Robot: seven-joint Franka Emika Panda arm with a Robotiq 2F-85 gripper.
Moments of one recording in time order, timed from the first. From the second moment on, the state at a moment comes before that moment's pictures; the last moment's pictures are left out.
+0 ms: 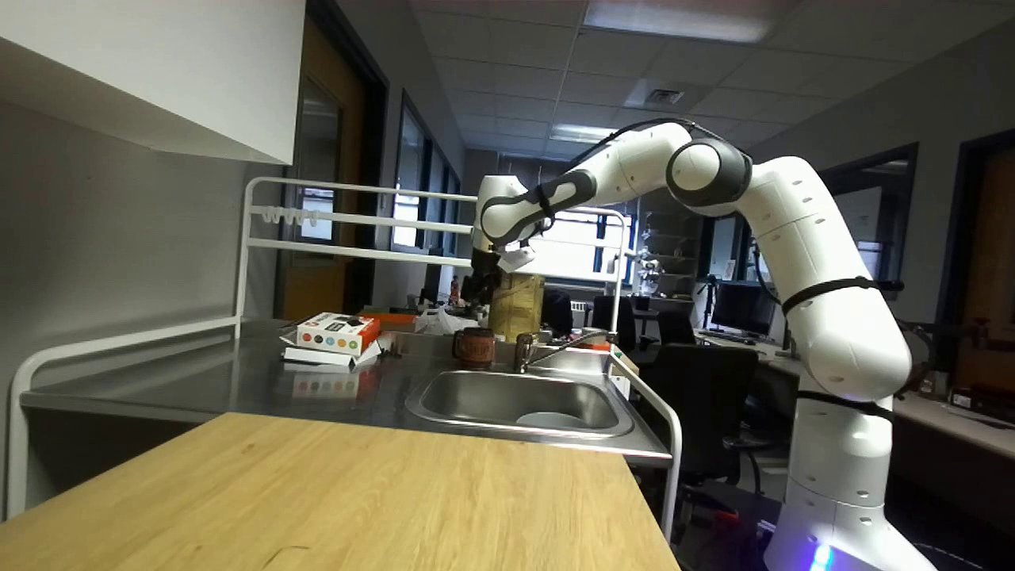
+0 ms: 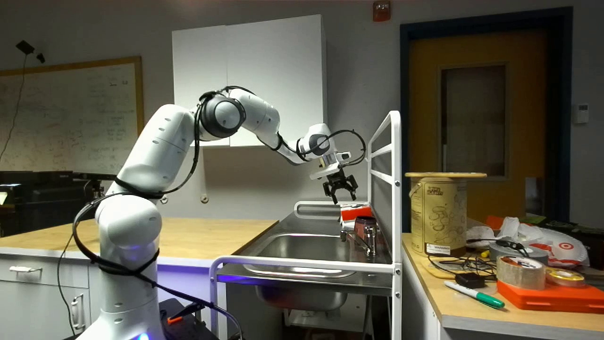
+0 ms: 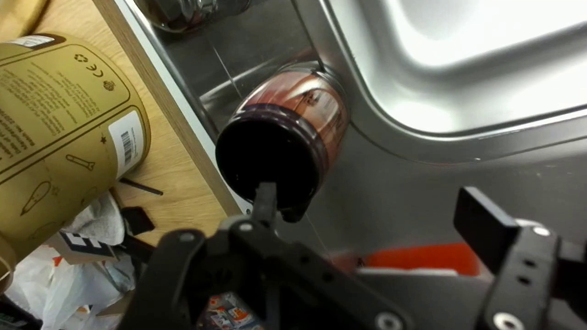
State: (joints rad) arm -0.05 0.45 -0.05 -1.48 -0.25 2.20 -0.09
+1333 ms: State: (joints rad) arm -0.13 0.87 -0.04 -0.98 -0.08 1.93 -0.21
